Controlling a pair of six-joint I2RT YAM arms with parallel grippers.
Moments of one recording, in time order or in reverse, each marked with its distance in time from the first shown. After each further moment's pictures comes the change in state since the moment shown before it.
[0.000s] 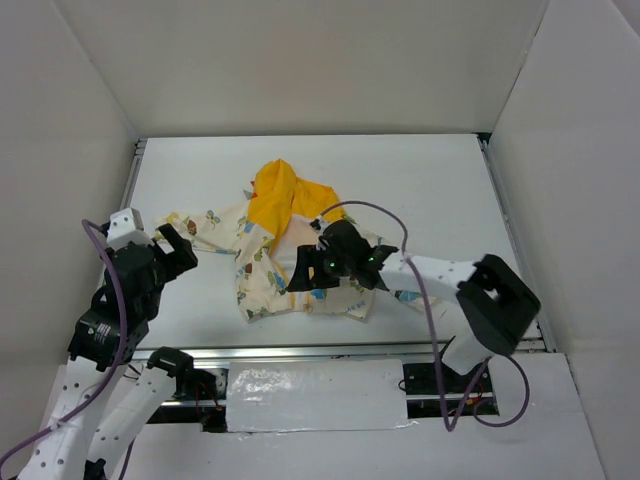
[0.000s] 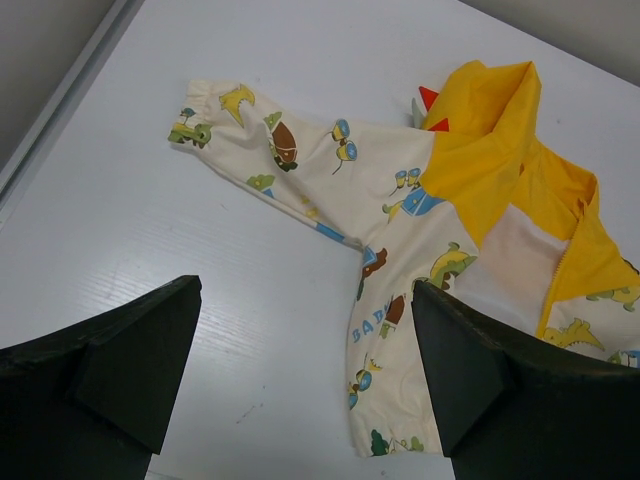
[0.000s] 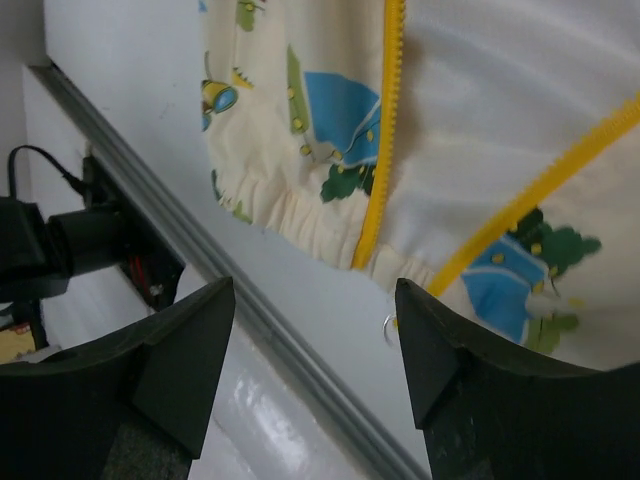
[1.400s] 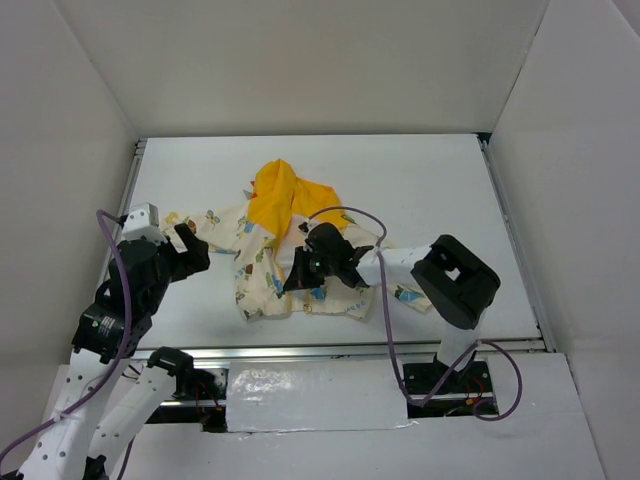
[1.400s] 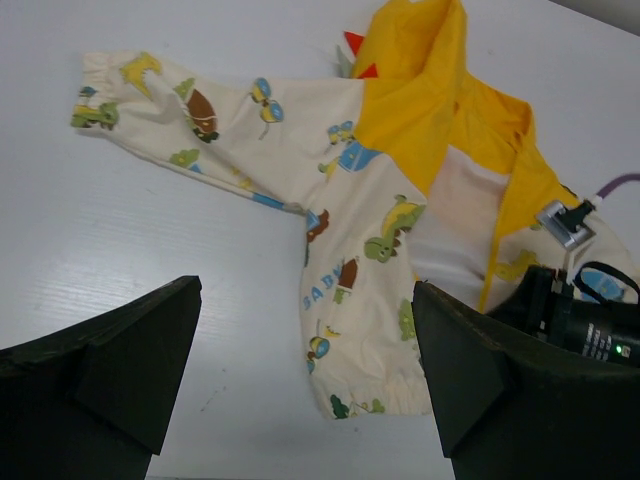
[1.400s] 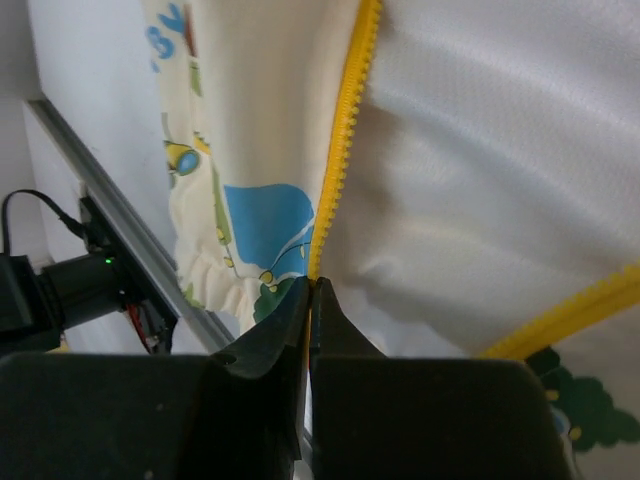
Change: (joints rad) left arm 0.005 0.039 0.000 0.020 0.155 0.029; right arm 0.024 0.330 0.086 0.218 -0.032 0.082
